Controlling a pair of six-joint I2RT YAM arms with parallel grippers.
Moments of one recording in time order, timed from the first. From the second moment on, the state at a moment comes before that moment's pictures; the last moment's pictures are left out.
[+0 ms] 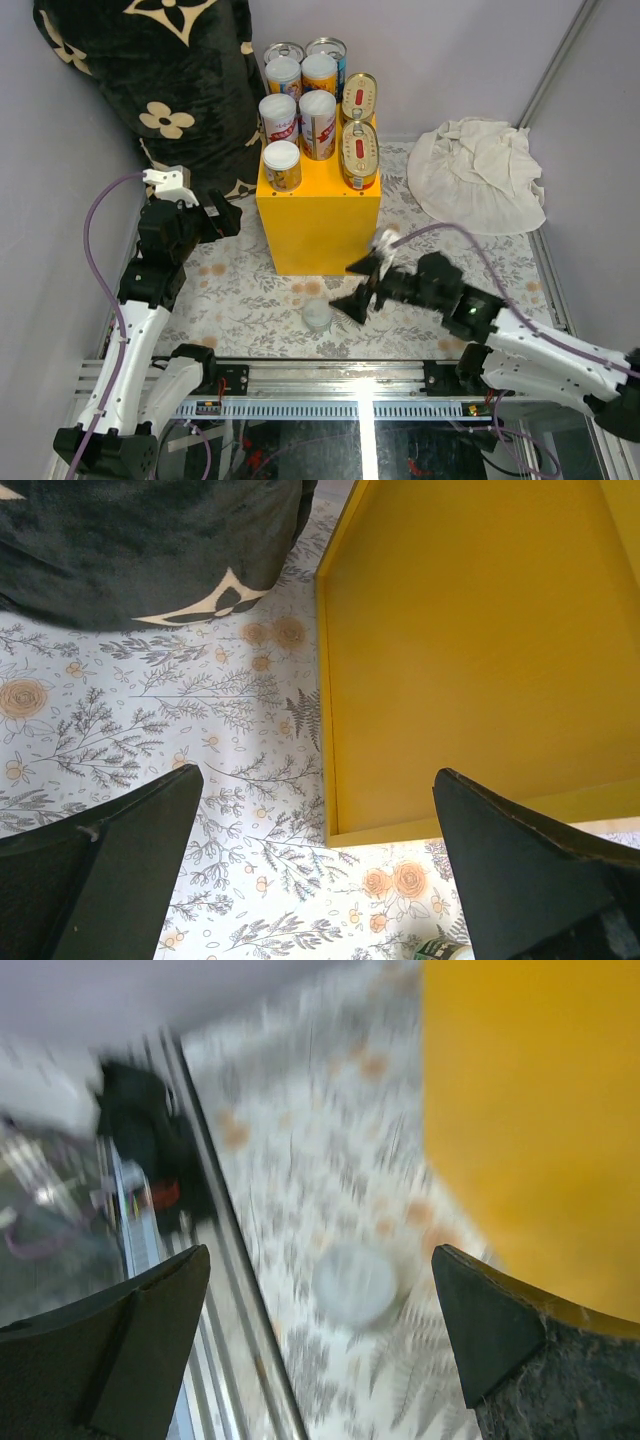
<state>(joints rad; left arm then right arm) -0.12 0.80 0.90 -0.42 0.06 -0.32 0.93 0.80 0.72 0.00 -0.25 0.20</state>
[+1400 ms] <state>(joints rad) -0.12 0.84 0.90 -0.41 0.10 -0.30 1.11 1.66 0.32 1.18 -0.13 0.00</state>
